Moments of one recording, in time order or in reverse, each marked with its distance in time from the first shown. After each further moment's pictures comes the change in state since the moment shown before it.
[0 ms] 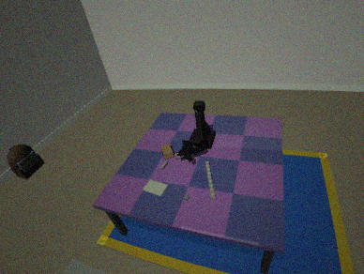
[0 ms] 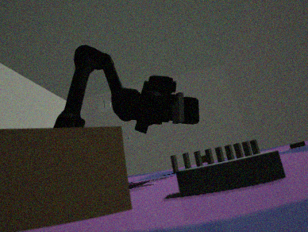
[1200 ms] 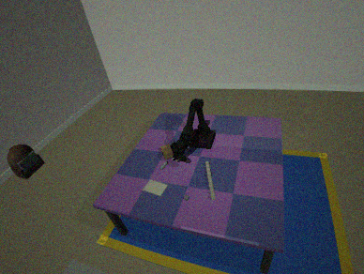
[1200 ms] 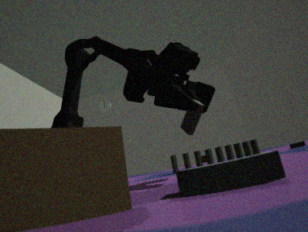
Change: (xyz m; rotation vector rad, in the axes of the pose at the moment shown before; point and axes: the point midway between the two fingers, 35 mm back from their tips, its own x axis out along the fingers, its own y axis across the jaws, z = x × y) arm 0.049 0.006 -0.004 -0.052 0.591 0.121
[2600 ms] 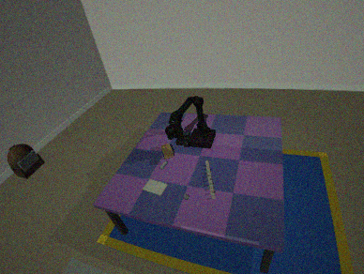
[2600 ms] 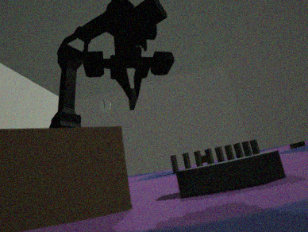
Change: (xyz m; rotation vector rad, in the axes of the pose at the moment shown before) arm -0.097 -0.070 -0.012 0.286 0.778 0.007
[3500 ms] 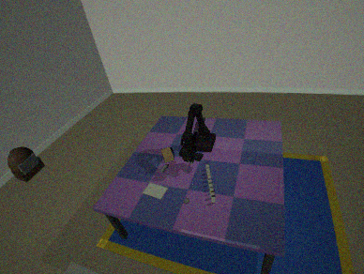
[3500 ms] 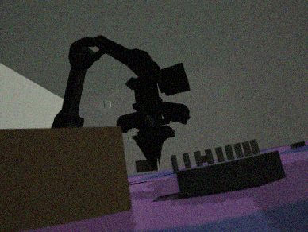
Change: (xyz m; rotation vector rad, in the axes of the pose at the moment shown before) arm 0.133 0.039 -0.061 -0.950 0.035 -0.013
